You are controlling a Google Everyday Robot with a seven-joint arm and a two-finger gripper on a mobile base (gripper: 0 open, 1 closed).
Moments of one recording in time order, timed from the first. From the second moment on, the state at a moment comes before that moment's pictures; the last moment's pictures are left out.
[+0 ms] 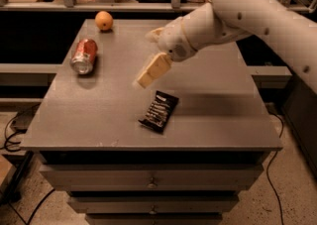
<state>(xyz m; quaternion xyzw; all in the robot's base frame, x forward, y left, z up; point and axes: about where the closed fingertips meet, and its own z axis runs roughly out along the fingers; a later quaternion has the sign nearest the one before) 0.593 0.055 0.905 -0.62 0.64 0.27 0.37</state>
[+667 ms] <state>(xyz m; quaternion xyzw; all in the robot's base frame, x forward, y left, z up) 0.632 0.140 0.880 -0.62 0.61 0.31 0.38</state>
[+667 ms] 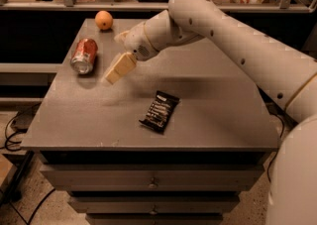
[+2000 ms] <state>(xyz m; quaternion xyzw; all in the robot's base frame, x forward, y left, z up) 0.697 0.224 0.865 -0.59 0.59 0.36 0.42</state>
